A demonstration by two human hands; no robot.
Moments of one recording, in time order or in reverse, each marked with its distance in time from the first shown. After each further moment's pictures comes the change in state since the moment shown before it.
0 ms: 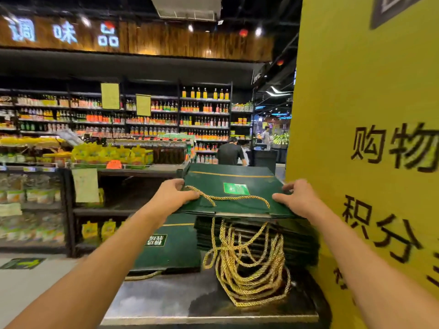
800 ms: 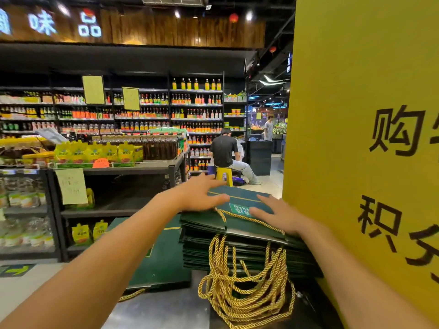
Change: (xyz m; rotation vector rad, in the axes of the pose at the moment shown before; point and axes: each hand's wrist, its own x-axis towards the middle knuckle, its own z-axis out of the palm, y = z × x) left_hand 0.082 0.024 0.060 0.865 -0.423 0.385; right_hand 0.056 0.053 0.060 -0.352 -0.387 -0.105
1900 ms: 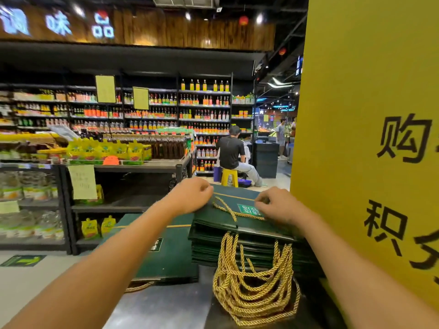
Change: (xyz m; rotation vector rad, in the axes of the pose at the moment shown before) left_hand -0.024 -0.021 0.009 -0.191 0.284 -0.147; right_hand -0.010 -0.042 -0.021 0.009 0.134 -0.150
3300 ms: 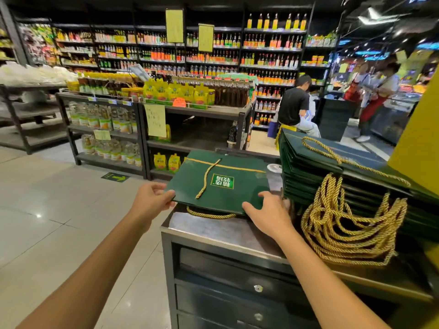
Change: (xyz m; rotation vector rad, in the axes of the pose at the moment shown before) left_hand -0.233 -0.198 0.007 -0.662 0.443 -0.738; right_hand -0.059 -0.139 0.212 0.166 -0.119 0.150
